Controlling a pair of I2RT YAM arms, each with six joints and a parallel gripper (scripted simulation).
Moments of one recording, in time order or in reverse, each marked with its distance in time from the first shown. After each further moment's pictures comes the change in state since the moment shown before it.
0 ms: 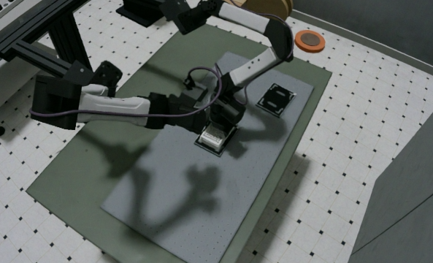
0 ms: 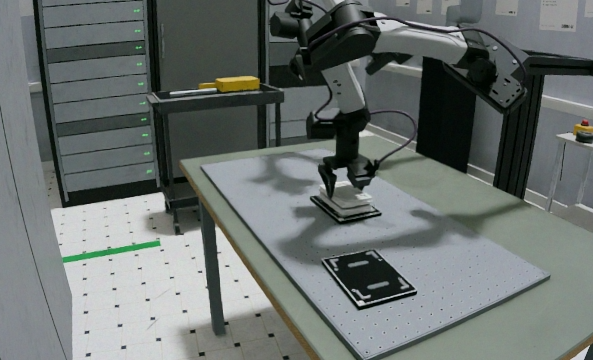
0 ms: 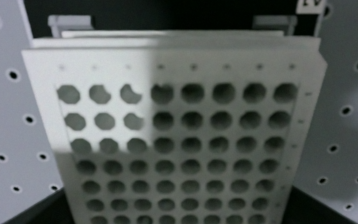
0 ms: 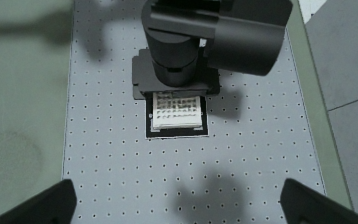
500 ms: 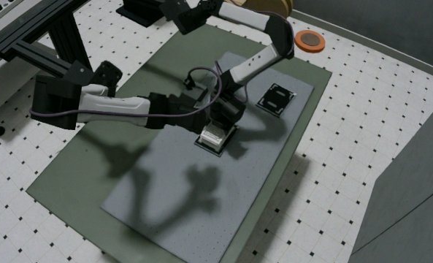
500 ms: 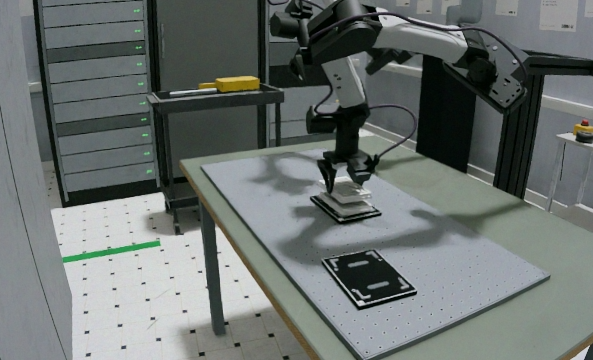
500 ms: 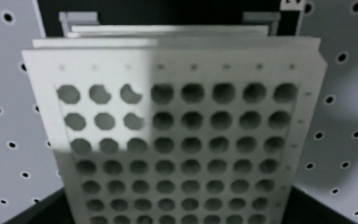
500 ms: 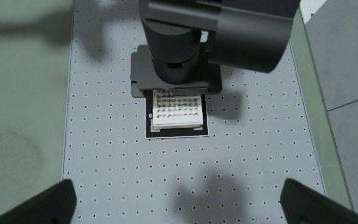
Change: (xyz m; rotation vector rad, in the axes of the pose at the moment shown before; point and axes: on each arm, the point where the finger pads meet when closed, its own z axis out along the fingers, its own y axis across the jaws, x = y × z) left arm 0.001 -0.001 -0.013 0.006 0.004 0.001; right arm 0.000 0.000 0.000 0.000 0.000 0.000
